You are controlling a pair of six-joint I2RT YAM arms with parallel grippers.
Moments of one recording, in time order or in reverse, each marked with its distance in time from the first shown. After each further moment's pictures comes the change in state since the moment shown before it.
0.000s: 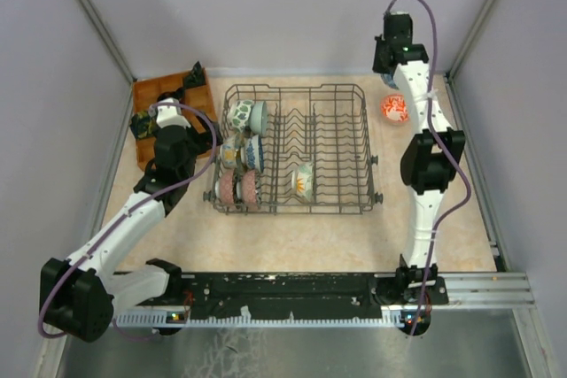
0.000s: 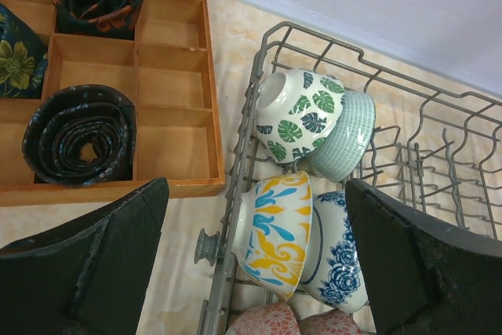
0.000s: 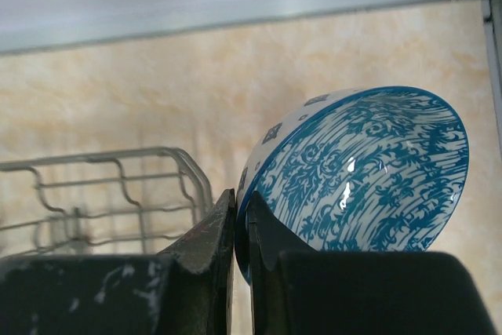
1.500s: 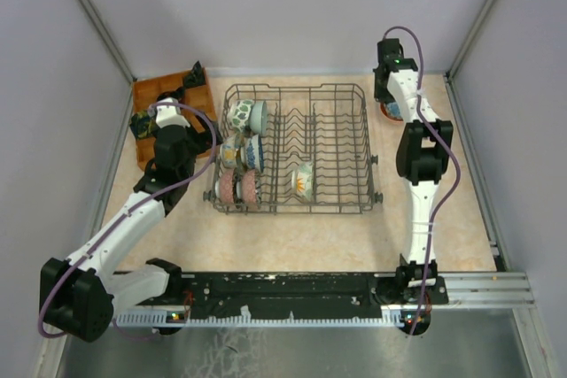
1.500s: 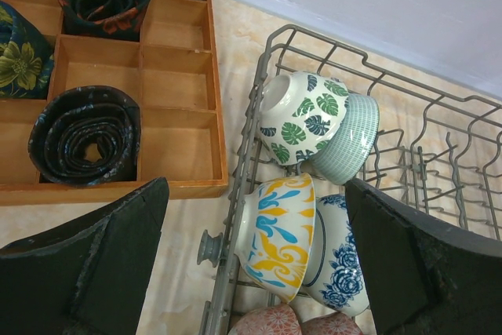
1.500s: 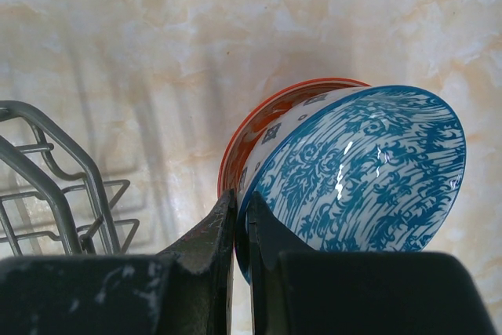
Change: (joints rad) left arm 0.000 -0.001 0.000 0.000 -0.013 0.001; right arm -0.037 0.209 -0.035 -0.142 0.085 -0.063
